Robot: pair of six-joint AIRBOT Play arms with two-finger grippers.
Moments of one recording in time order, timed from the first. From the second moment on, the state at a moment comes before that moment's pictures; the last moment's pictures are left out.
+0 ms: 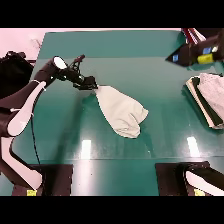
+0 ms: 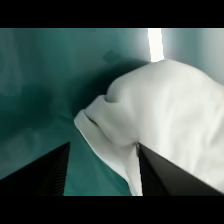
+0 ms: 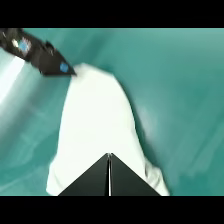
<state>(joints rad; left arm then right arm) -0.22 -1.82 1.61 0.96 -1.05 -1.42 0.05 -1.10 1.52 -1.00 1.35 1.37</state>
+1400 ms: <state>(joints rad) -0.23 -1.58 1.81 1.07 -1.17 -1.36 0.09 -1.15 0.88 -0.62 0.81 1.35</state>
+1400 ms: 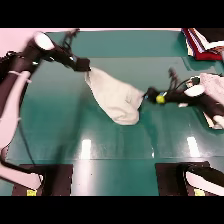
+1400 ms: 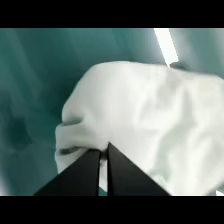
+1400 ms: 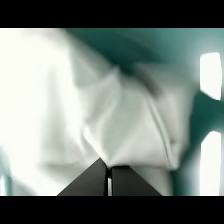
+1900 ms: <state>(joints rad) -0.23 -0.84 1.81 1.09 -1.14 -1.31 -0.07 -0.76 1.54 -0.95 1.25 1.51</state>
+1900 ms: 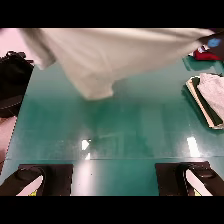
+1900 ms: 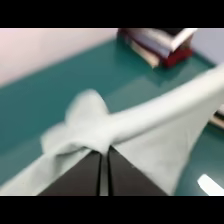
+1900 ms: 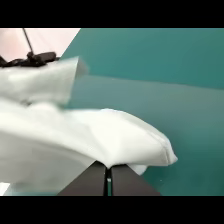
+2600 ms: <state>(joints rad) -0.38 -1.04 1.23 1.19 -1.25 -1.30 0.15 -1.15 1.42 -1.26 1.40 1.59</state>
